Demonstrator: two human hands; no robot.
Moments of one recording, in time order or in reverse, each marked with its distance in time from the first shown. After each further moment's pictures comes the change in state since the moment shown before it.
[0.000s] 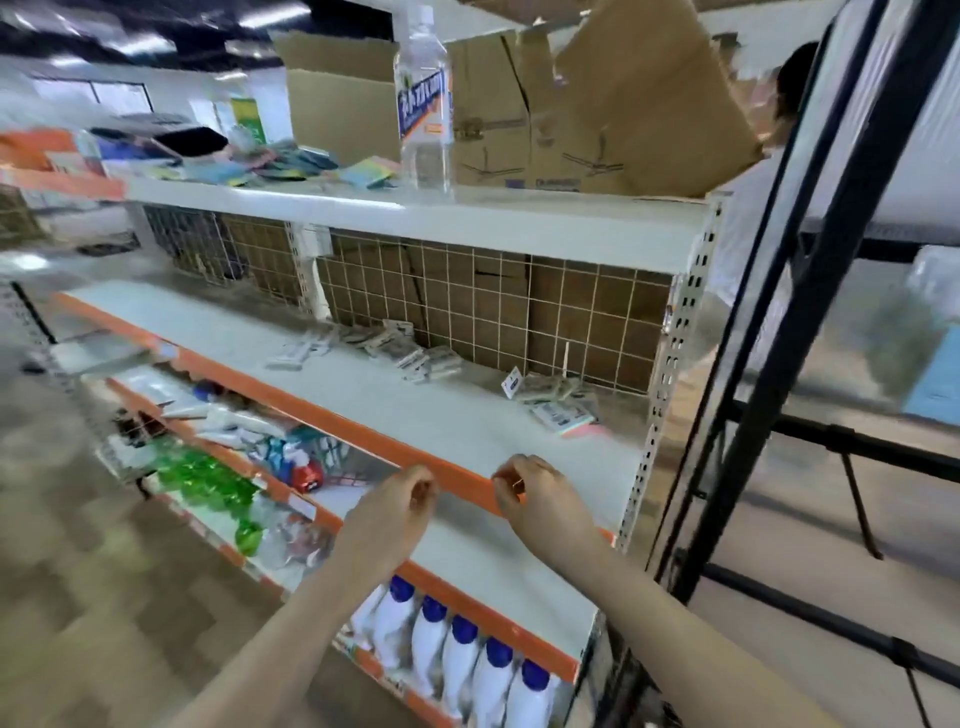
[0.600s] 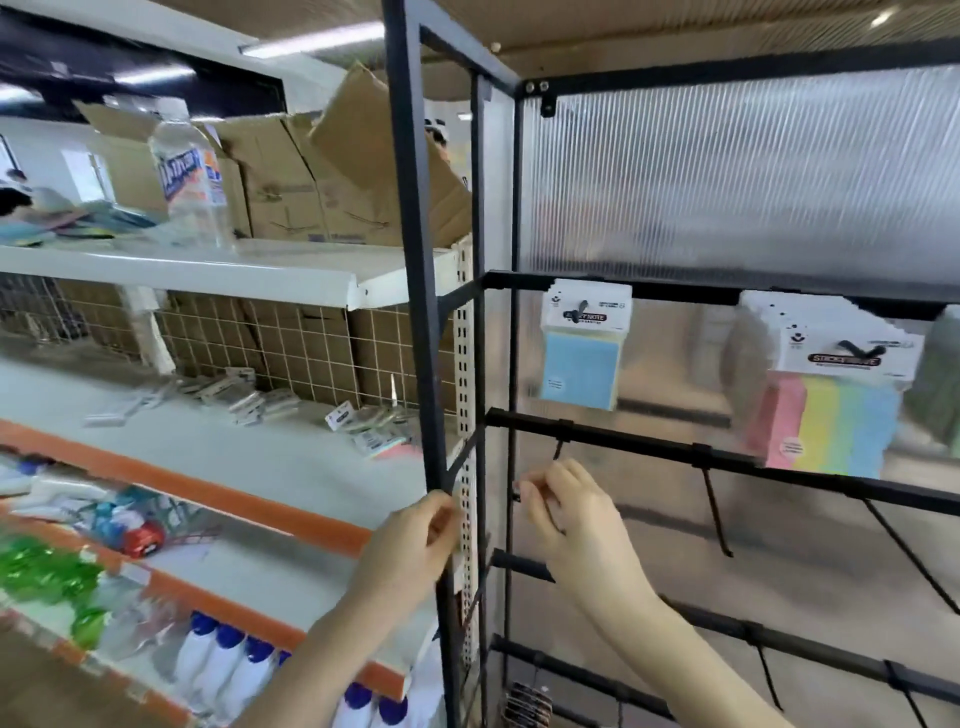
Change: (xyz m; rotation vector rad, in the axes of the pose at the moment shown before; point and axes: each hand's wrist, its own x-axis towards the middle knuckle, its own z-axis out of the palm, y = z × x) left_hand -0.065 0.245 0.138 -0.176 -0.046 0.295; right_hand -0.174 0.121 -0.234 0.032 0.428 -0.078
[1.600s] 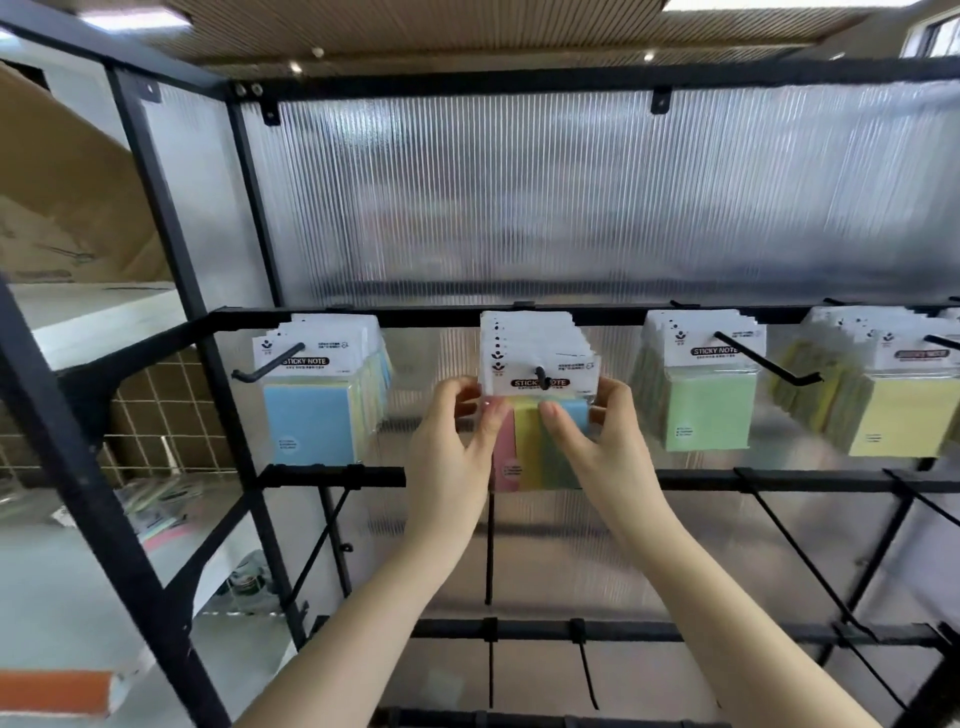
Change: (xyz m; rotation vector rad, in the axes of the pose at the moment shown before) left_hand 0.114 0.239 0.133 -0.539 0.241 0.338; right_hand 0.046 0.129 -0.193 0.275 0.355 0.333
